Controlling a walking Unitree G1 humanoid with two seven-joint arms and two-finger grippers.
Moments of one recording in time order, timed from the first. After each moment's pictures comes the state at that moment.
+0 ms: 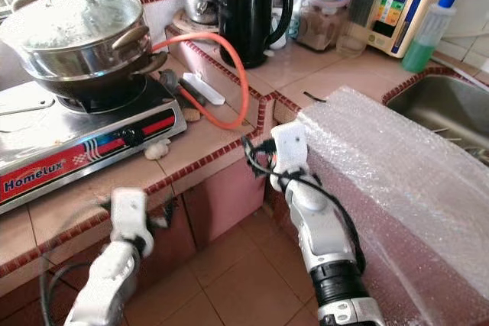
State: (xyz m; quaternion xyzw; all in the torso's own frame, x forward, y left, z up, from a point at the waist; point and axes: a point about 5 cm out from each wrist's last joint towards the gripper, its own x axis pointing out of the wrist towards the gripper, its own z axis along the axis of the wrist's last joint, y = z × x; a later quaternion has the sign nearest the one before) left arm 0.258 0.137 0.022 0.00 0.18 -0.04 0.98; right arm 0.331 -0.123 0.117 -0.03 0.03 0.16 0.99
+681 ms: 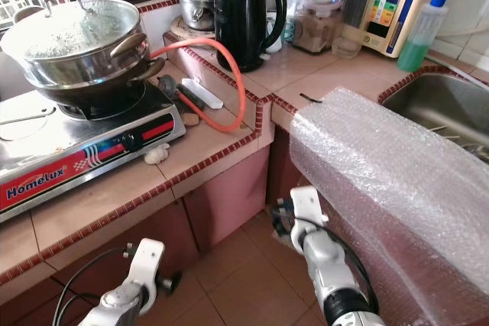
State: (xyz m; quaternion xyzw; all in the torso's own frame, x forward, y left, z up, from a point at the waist) left arm 0.215 0.152 -0.066 0.07 0.42 -0.10 0.90; right arm 0.288 -0.170 -0.002 -0.05 0.25 0.07 0.96
